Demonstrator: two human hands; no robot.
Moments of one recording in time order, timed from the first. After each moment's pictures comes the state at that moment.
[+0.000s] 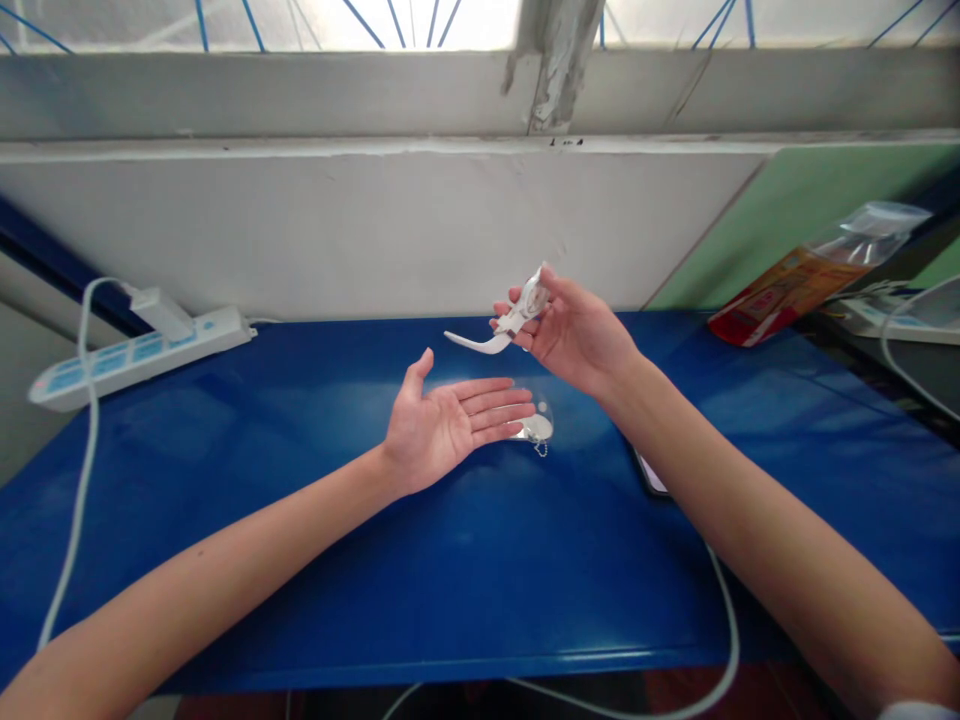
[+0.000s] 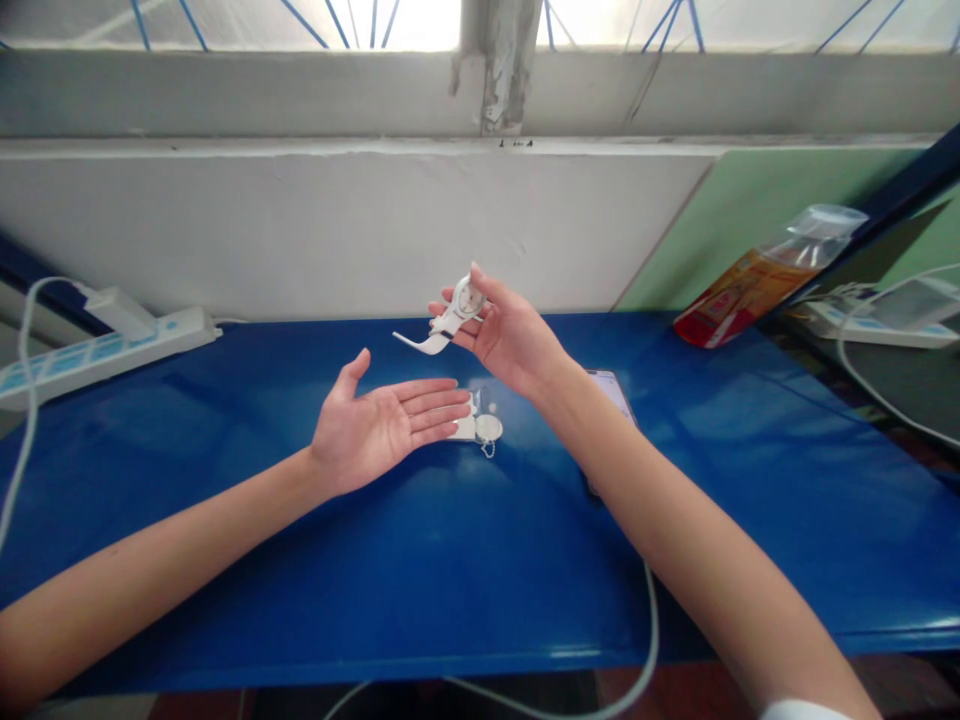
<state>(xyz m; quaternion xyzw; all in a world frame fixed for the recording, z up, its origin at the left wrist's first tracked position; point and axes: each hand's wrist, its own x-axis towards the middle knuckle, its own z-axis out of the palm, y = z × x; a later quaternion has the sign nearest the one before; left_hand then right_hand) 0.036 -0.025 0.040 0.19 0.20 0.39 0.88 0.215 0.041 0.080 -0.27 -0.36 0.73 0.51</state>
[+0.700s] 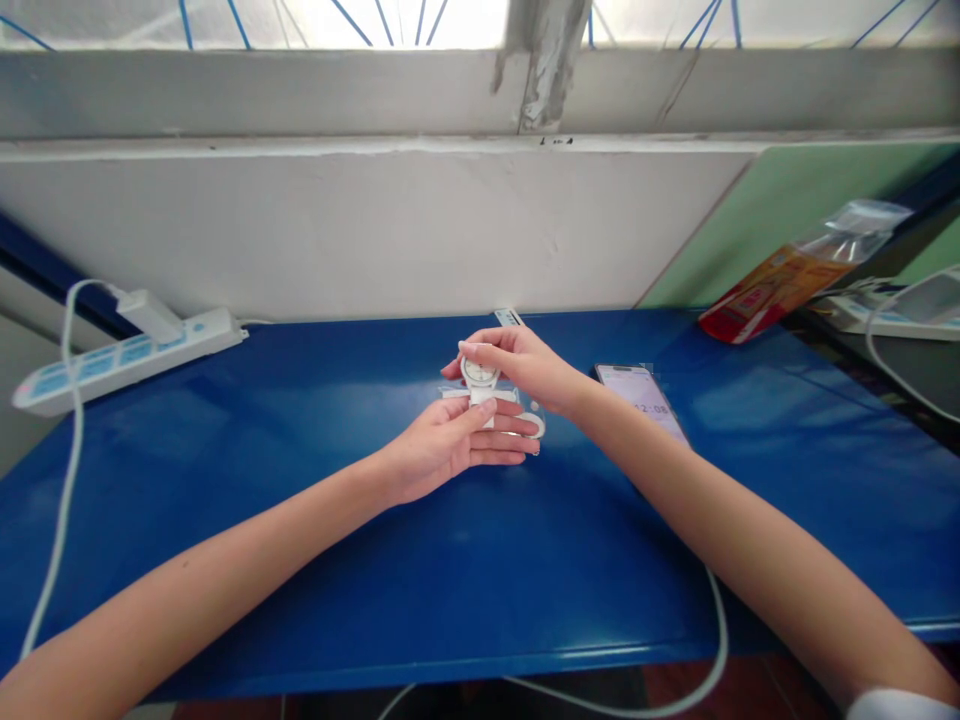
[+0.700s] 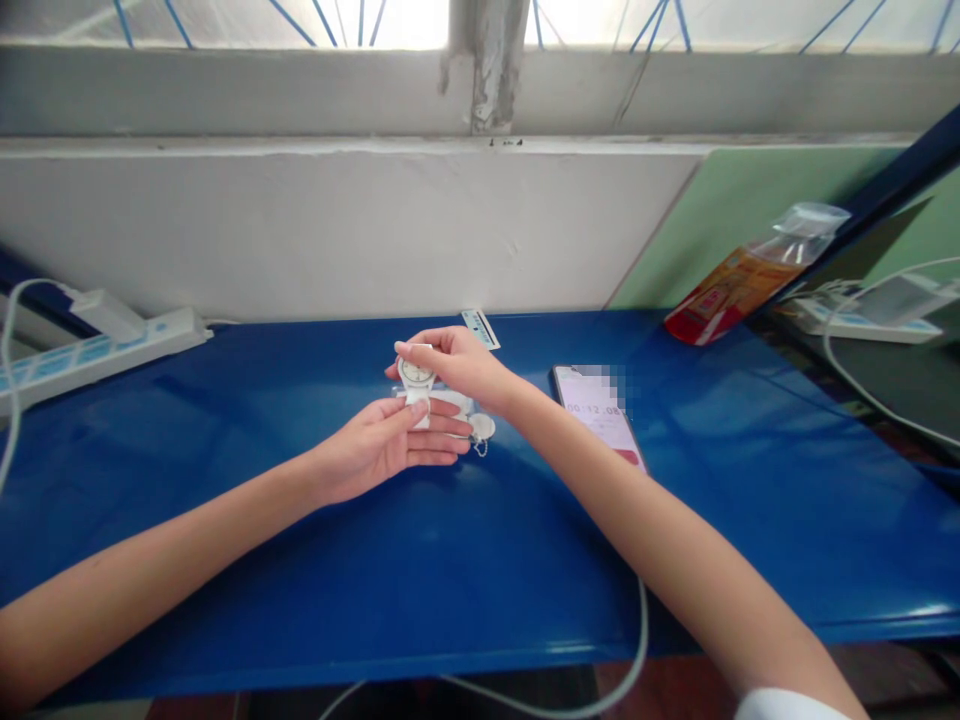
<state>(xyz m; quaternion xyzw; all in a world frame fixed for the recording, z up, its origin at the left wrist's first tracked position) 0.045 -0.035 0.025 0.36 0.23 0.34 0.84 0.193 0.029 0.054 -0.34 -0.59 0.64 0.35</state>
